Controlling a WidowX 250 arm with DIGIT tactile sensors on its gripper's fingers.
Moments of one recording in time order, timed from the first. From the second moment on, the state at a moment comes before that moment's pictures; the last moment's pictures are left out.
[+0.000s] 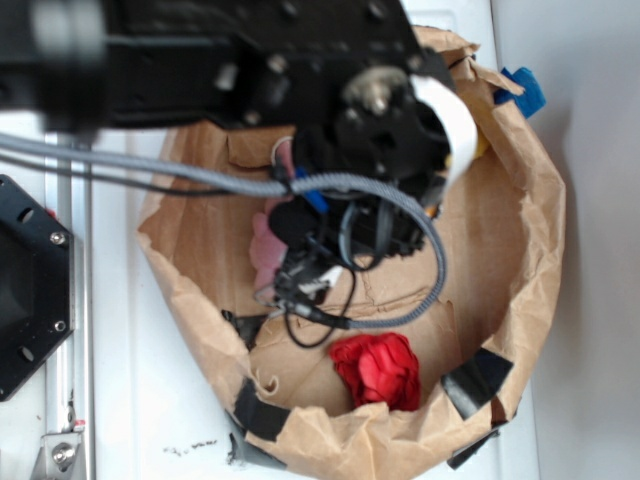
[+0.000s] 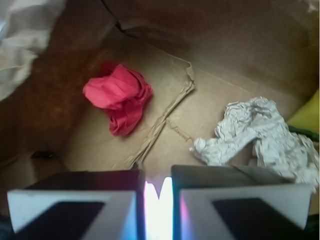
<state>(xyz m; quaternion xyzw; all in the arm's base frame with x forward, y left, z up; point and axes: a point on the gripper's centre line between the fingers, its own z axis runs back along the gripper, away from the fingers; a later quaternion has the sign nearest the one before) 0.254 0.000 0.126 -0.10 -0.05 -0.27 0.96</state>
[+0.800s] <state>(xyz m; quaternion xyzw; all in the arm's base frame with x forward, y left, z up) 0.271 -0.030 0.082 -0.10 -0.12 -0.39 0.91</state>
